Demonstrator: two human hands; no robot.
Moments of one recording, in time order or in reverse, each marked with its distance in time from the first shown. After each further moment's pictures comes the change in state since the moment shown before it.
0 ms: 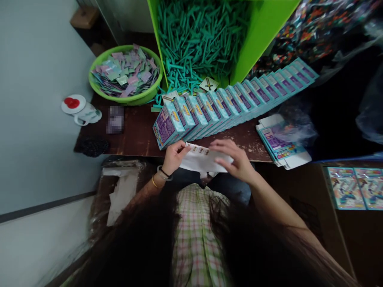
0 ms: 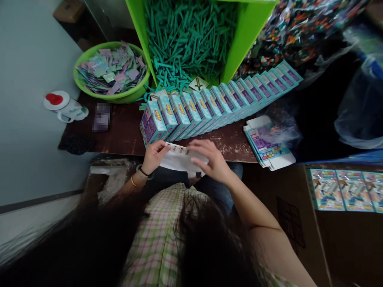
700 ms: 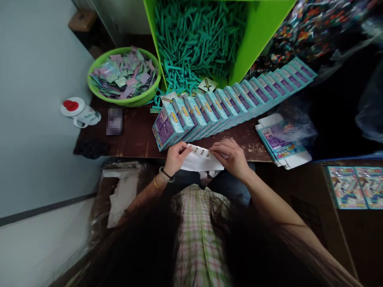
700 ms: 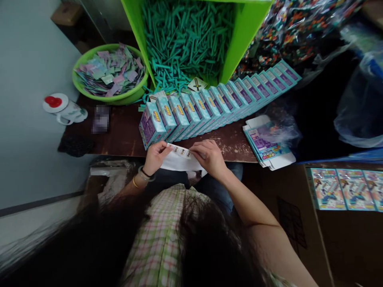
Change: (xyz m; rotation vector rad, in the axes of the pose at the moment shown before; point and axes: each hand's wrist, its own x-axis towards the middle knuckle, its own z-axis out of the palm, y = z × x) left_hand 0.000 -0.001 0.007 -0.017 -0.040 -0.026; right_hand 0.006 0.013 0.009 -0.158 0.059 0.115
